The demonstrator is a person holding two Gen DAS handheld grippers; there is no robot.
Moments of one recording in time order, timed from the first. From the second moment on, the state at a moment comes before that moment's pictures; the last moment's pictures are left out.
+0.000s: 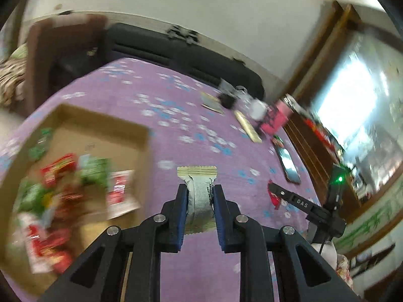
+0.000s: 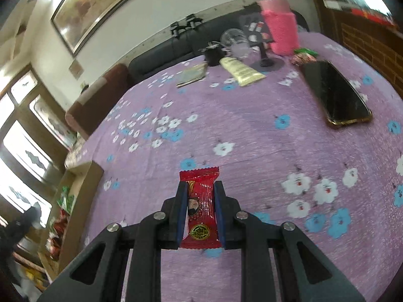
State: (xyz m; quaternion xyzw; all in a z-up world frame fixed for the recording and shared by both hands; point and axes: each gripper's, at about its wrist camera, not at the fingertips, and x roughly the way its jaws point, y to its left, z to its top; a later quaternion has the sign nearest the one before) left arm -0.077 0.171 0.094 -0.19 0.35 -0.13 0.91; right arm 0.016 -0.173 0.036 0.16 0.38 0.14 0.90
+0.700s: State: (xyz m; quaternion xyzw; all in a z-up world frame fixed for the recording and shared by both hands) left arm -0.145 0.309 0.053 -0.23 0.33 0.02 0.91; right arm -0.071 0.052 0.093 0.04 0.39 0.35 0.85
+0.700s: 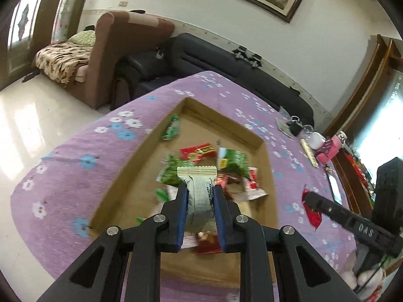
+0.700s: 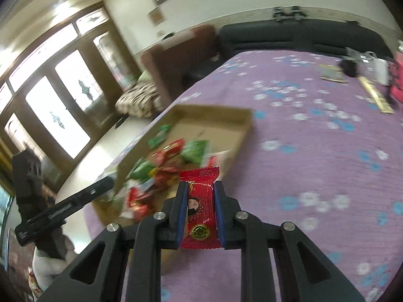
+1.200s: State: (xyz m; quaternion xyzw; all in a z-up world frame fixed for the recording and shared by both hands) left arm -0.138 0.339 0.032 -0.21 0.34 0.06 0.91; right arm -0.081 0.146 0.044 -0.02 0.46 0.37 0.81
